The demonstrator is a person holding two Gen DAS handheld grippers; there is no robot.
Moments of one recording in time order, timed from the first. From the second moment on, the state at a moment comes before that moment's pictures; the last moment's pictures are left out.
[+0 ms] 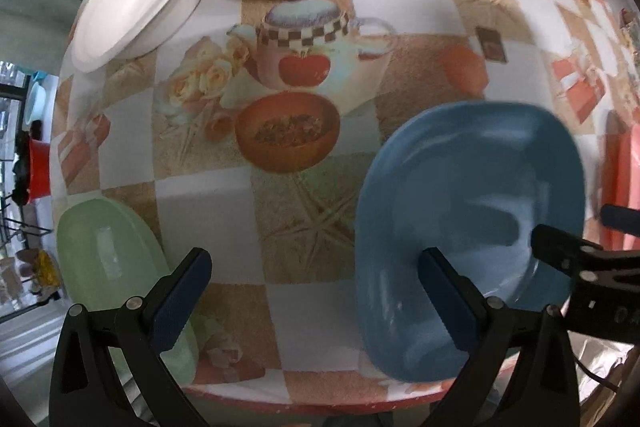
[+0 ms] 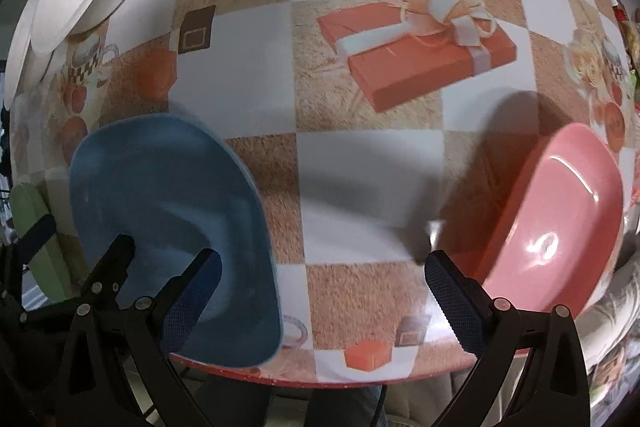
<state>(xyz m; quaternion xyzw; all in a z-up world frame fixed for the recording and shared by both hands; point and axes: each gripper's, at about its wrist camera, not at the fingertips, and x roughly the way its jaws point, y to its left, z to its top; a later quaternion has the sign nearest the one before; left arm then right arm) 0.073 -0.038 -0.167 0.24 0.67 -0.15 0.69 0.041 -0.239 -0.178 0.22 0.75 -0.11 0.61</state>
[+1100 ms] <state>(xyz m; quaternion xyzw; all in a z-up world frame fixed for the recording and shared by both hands) 0.022 -0.047 -0.161 0.19 0.68 -0.20 0.67 0.045 -0.212 -0.171 0.23 0.73 -0.08 0.64</state>
